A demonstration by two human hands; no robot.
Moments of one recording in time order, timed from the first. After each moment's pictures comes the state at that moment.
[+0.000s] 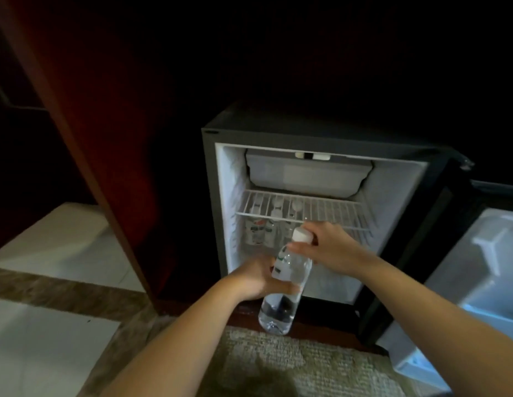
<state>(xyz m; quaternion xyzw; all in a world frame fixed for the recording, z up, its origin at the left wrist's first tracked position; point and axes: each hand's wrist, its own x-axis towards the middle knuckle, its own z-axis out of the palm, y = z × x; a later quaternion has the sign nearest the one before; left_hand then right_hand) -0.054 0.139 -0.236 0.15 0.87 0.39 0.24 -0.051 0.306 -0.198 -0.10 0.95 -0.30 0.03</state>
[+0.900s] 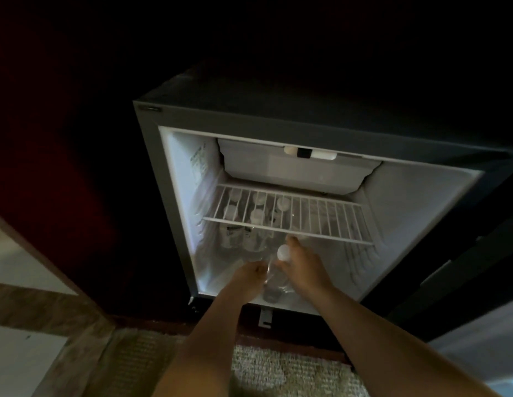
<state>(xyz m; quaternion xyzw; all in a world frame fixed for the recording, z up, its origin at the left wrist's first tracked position) -0.167 0.195 -0.366 -0.07 0.80 0.51 0.30 -0.147 0.315 -0.318 0.08 0.95 -0.28 0.05</state>
